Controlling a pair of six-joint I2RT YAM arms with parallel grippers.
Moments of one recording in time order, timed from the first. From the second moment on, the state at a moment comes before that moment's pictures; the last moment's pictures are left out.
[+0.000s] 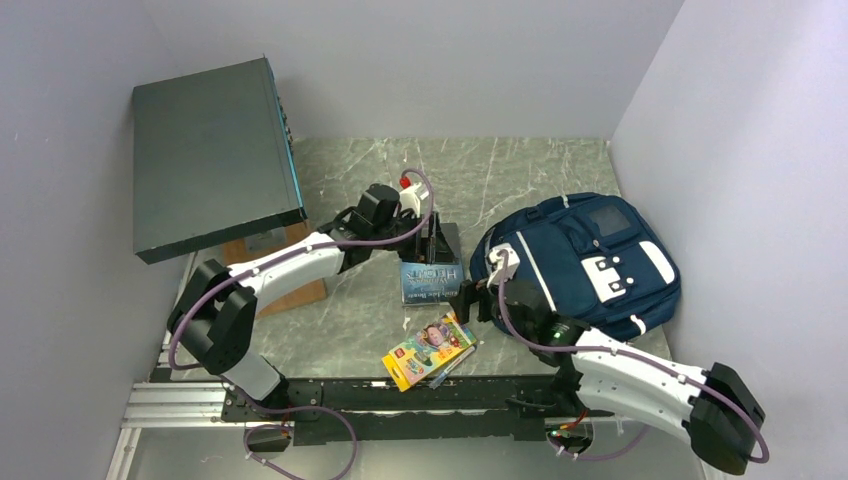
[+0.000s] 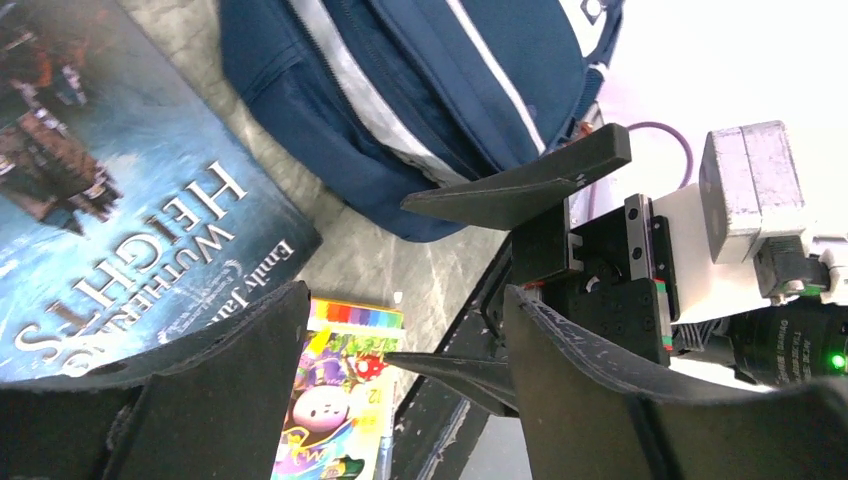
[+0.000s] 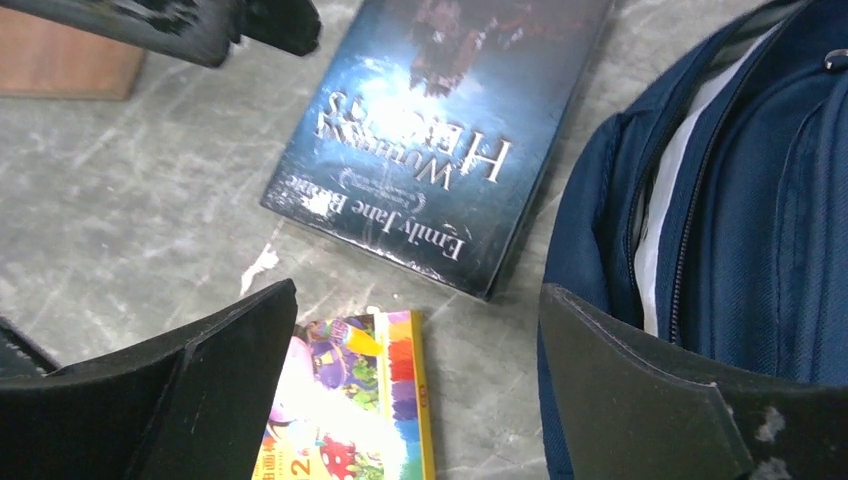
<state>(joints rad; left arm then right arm) -0.70 1.57 1.07 -0.03 0.55 -0.66 0.87 0.79 0.29 0.11 0.24 0.38</state>
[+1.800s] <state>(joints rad) -0.55 1.80 1.06 0.11 0.67 -0.88 1.03 1.09 0.46 0.04 0.37 0.29</state>
